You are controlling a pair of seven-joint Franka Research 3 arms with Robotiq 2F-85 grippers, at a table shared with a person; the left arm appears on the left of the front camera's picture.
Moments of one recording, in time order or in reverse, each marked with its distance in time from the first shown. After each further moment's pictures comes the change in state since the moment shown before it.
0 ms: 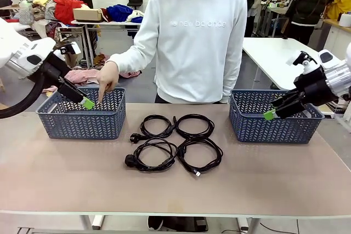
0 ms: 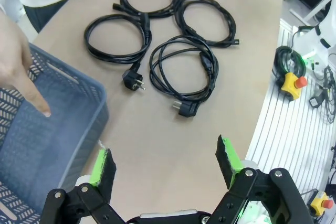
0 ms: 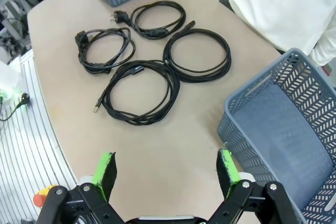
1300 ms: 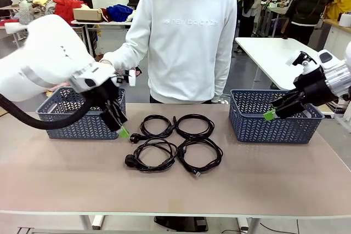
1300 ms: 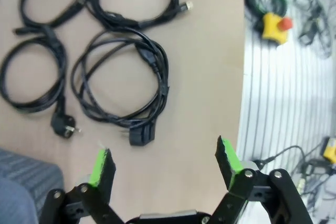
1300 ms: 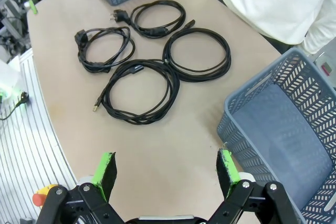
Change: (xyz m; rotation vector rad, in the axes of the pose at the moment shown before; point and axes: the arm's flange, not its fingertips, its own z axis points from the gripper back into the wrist) left arm 0.058 -0.078 -0.132 -0.166 0.278 -0.342; right arm 0.000 0.000 -0.001 -0.002 0.005 0.004
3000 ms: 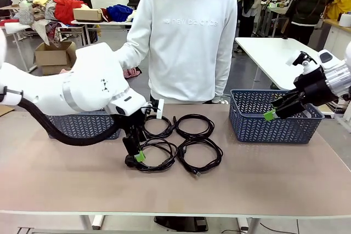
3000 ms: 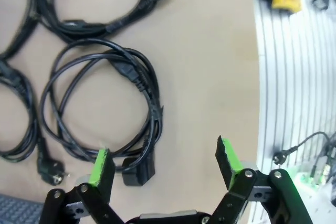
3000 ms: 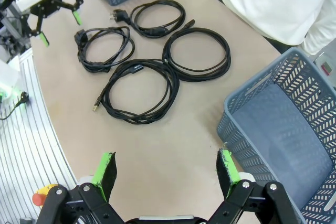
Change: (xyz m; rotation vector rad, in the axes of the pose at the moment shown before) left arm 0.031 -0.015 -0.081 -0.005 0.138 -0.174; right arm 0.000 0.000 0.000 -0.001 0.001 0.000
